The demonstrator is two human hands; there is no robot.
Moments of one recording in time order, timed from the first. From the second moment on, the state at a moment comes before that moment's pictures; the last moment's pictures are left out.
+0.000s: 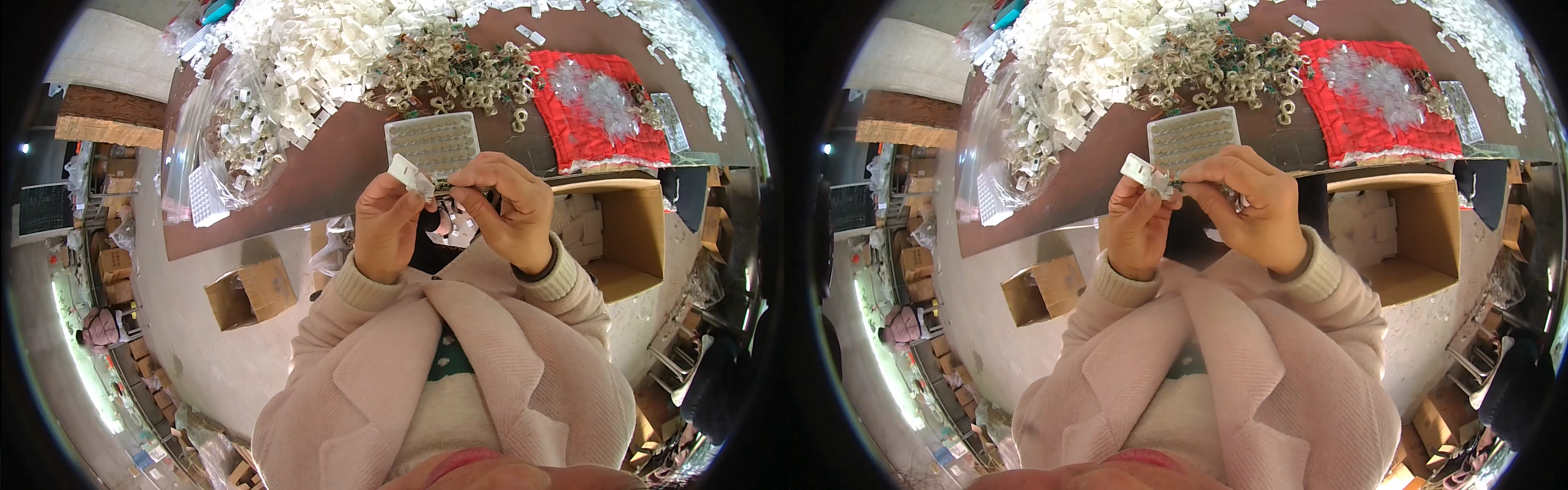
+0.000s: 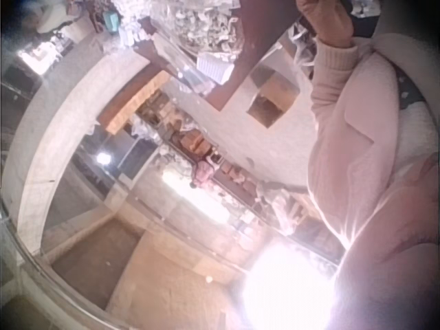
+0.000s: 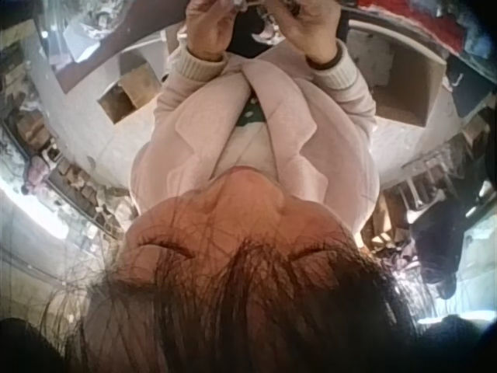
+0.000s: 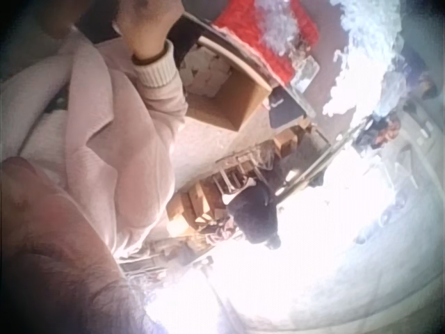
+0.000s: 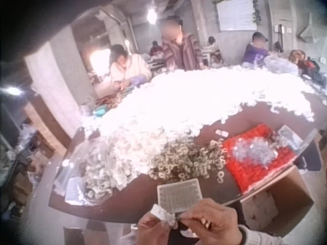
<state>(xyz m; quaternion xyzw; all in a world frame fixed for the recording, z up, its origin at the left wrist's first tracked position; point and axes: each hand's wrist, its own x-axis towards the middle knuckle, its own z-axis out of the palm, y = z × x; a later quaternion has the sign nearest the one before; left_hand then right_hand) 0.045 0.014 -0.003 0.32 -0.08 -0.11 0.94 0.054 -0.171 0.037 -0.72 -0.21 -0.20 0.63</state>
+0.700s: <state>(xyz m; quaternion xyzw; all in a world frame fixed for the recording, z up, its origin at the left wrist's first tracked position) 0.036 -0.003 -0.010 0.45 -0.11 0.14 0.88 0.042 -0.152 0.025 -0.71 -0.21 -0.15 0.66</state>
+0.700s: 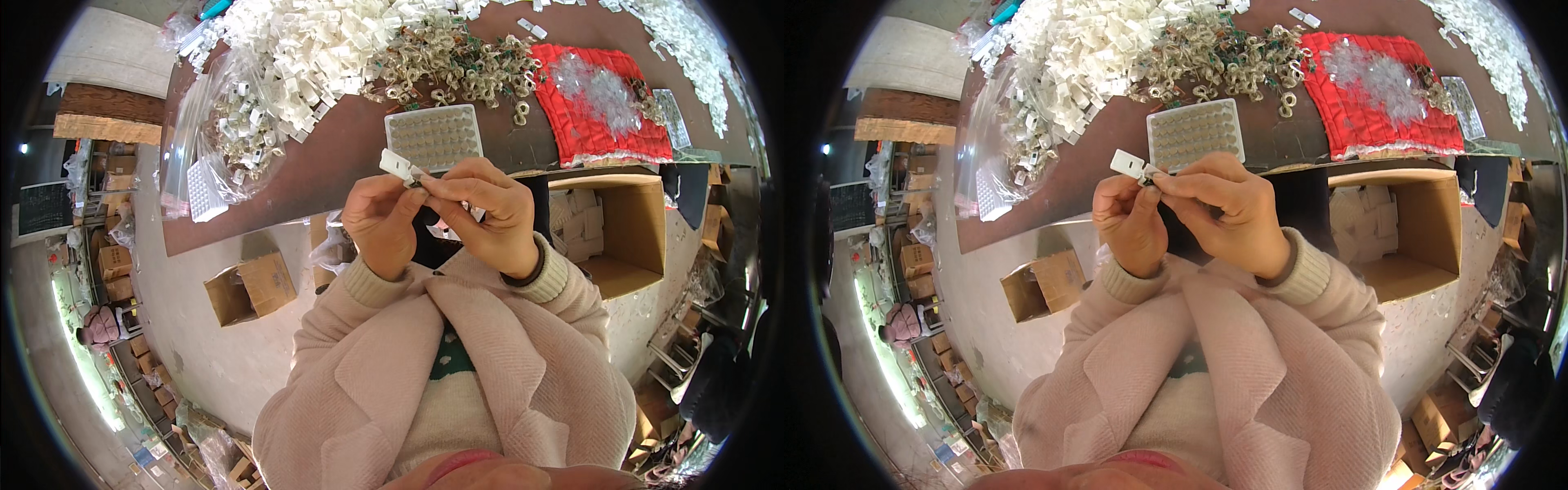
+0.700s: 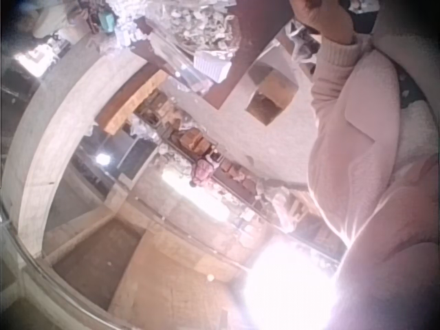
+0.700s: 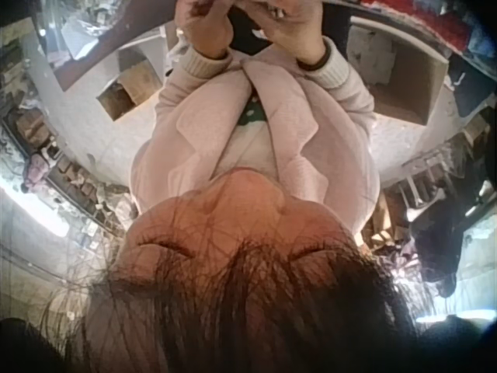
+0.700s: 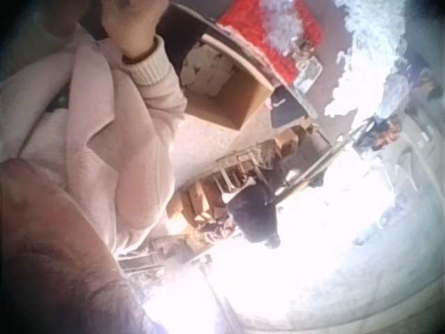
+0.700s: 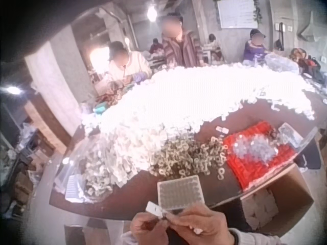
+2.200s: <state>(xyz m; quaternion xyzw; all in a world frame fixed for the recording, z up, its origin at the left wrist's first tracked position) 0.021 0.038 -0.047 0.37 0.03 -0.03 0.93 0.072 -0.182 -0.027 -0.88 -0.12 -0.20 0.41</state>
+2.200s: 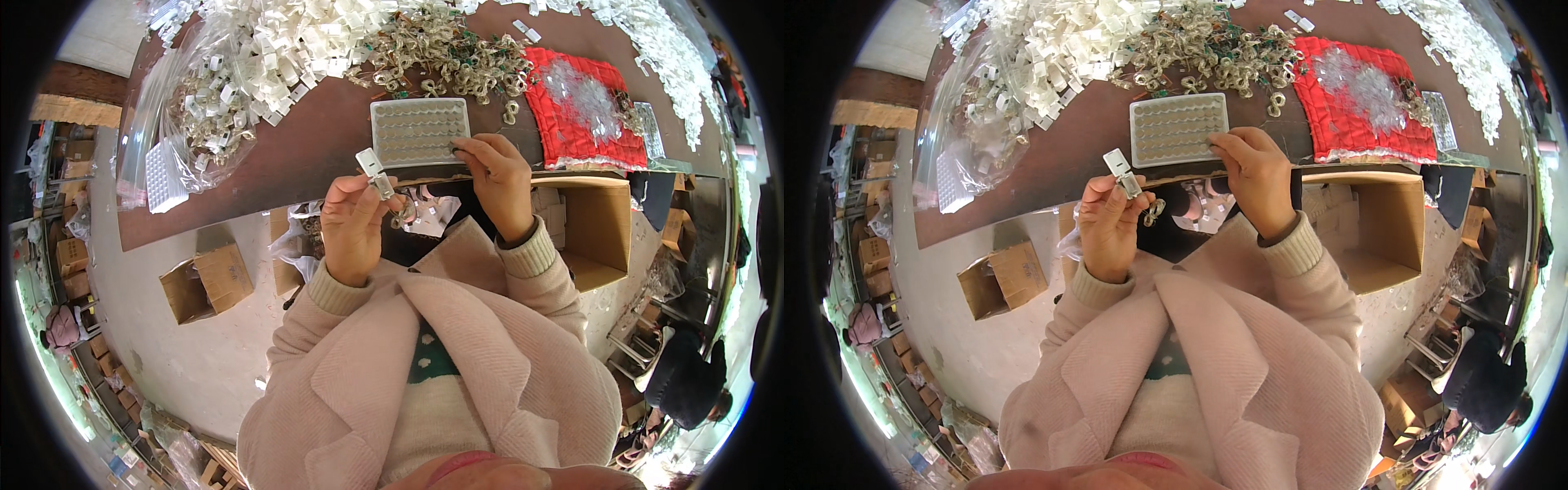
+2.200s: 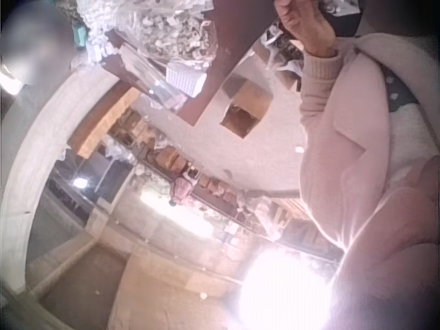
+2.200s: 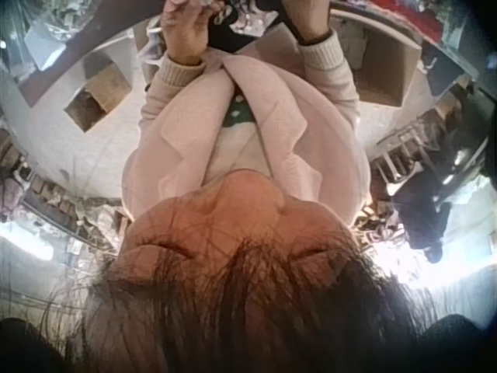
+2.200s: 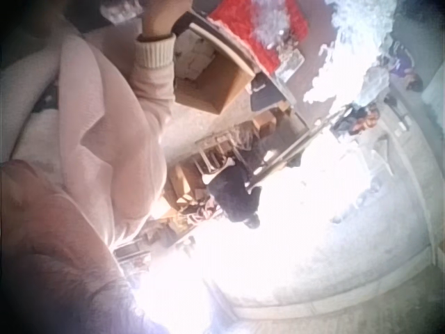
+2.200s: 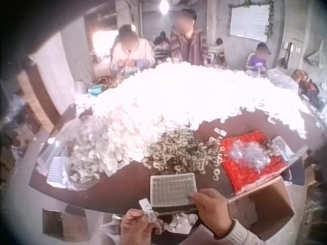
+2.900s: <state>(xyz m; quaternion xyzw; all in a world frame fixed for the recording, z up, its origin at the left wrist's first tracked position) 0.027 0.004 -0.030 0.37 -0.01 -0.04 0.93 0.045 -0.155 0.023 -0.84 -0.23 -0.17 0.47</state>
